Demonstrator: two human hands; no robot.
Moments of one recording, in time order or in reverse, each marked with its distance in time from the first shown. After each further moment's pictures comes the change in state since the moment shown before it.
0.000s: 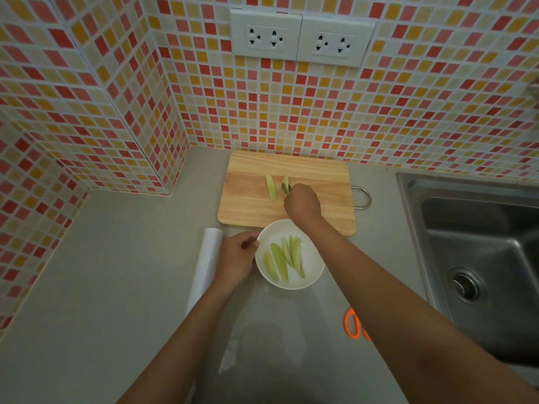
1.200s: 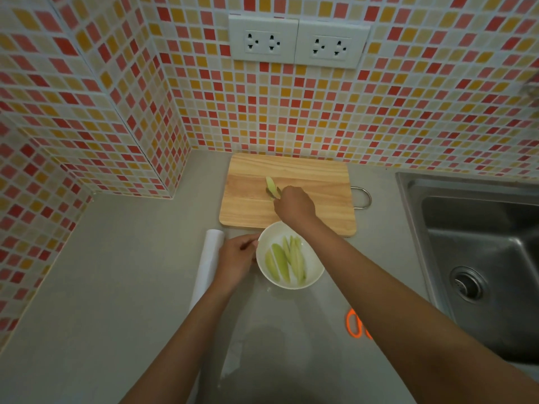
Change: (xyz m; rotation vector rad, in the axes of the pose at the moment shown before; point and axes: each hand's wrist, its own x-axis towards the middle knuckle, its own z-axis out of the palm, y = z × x) left_hand -0.003 0.000 -0.003 -0.083 -0.027 -0.048; right_hand -0.016 -0.014 -0.004 -0.066 -0.051 -0.092
